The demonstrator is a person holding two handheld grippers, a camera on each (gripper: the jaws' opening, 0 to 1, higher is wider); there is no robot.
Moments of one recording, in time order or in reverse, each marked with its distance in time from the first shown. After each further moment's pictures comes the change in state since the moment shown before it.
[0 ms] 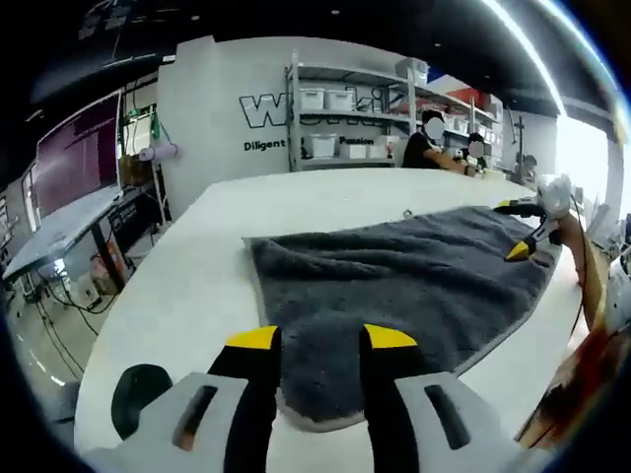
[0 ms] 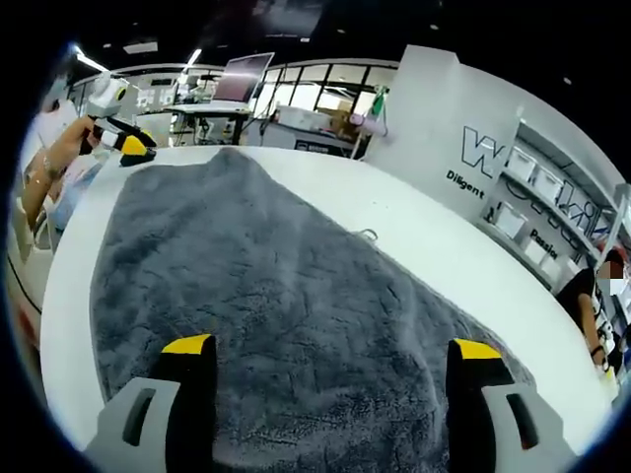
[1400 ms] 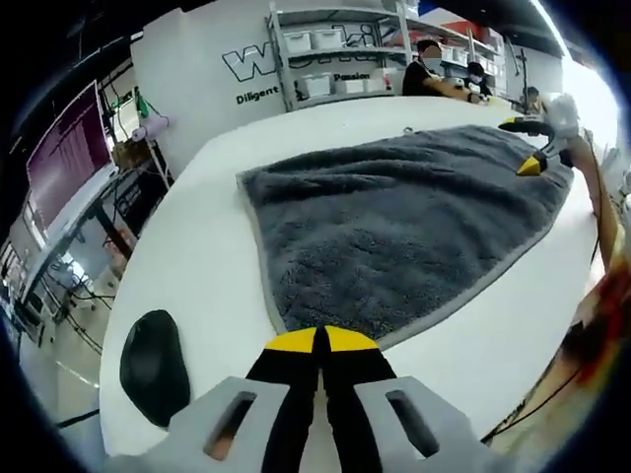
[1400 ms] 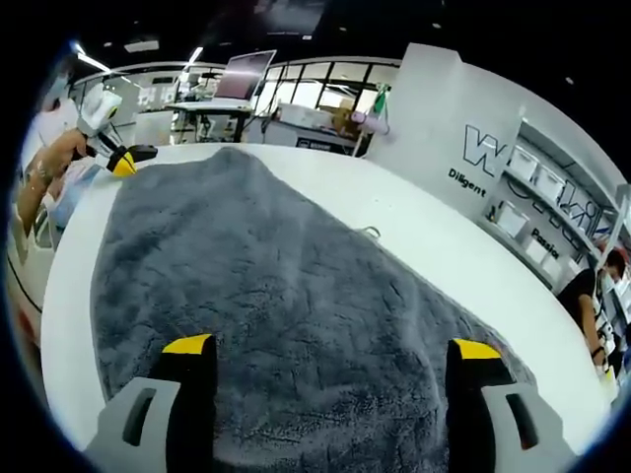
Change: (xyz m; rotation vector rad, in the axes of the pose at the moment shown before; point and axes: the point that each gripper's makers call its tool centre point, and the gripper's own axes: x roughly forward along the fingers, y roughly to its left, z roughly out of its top) left arm -0.012 0.003 -0.057 0.148 0.280 0.066; right arm 0.000 0.002 -0.002 -0.005 0.011 0.006
